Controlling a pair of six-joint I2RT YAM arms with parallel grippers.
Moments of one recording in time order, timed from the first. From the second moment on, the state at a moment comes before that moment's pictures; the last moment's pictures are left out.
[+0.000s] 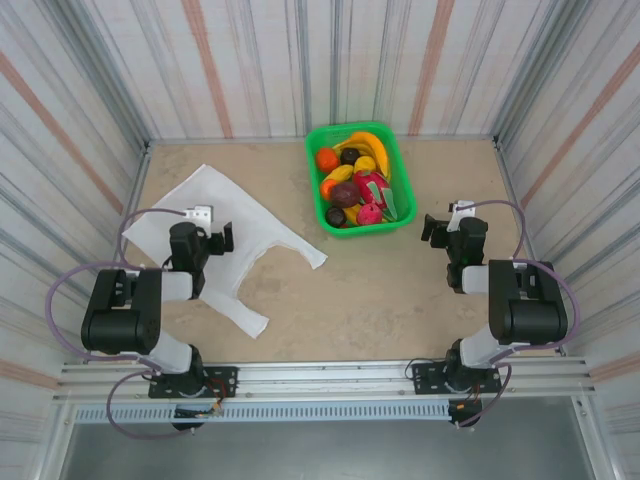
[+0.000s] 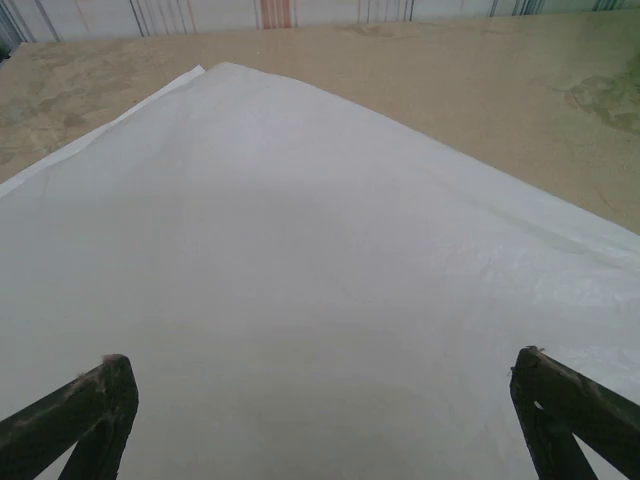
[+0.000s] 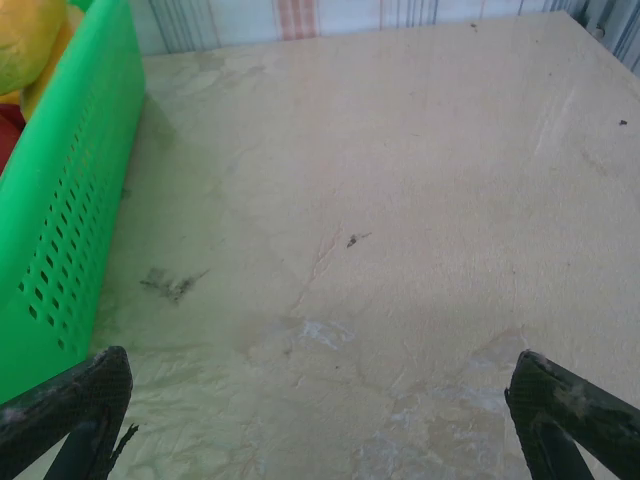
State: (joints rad) left arm -0.02 1.51 0.40 0.70 0.03 0.05; right arm -0.05 1.54 0.41 0.74 -0.02 0.07
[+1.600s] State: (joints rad) left arm -0.05 1.12 0.78 -0.02 -0.05 0.02; right arm -0.09 0.93 0.63 -0.01 -0.04 0.33
